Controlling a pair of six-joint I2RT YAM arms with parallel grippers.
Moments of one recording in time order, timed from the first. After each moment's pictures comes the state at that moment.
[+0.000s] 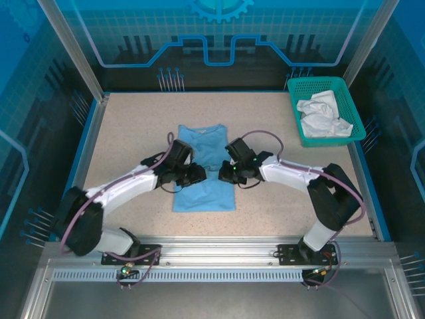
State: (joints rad) left arm -0.56 1.45 0.88 -0.42 0.28 -0.85; right arm 0.68 1.69 1.04 -0.39 -0.22 0.88
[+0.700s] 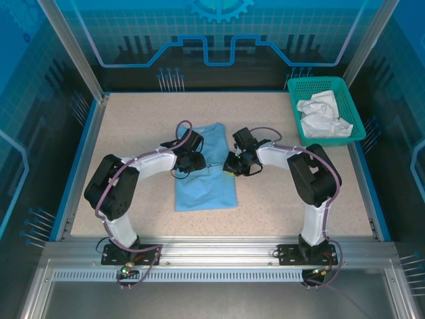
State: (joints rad) left arm -0.50 1.76 1.08 -0.43 0.00 -0.78; right arm 0.52 1.93 1.16 -0.39 -0.37 0.85
